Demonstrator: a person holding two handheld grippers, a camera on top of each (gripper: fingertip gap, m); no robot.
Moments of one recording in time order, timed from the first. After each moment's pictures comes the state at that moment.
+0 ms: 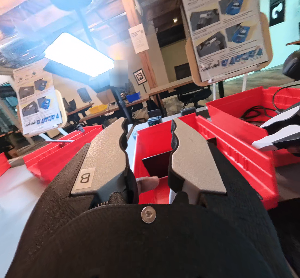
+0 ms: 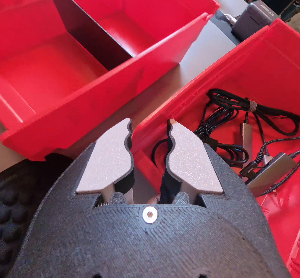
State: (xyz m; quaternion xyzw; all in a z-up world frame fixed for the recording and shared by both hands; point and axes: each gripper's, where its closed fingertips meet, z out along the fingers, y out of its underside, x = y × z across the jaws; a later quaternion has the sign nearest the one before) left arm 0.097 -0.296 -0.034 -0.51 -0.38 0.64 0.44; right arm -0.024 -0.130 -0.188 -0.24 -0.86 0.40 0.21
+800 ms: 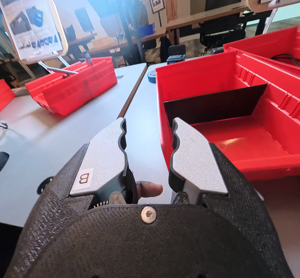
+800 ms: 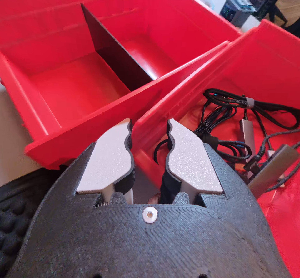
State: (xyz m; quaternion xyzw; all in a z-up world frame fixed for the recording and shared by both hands) left arm 0.094 -0.378 -0.119 -0.54 -0.54 0.55 0.34; right arm -0.024 -0.165 -0.182 -0.18 -0.86 0.45 0.16
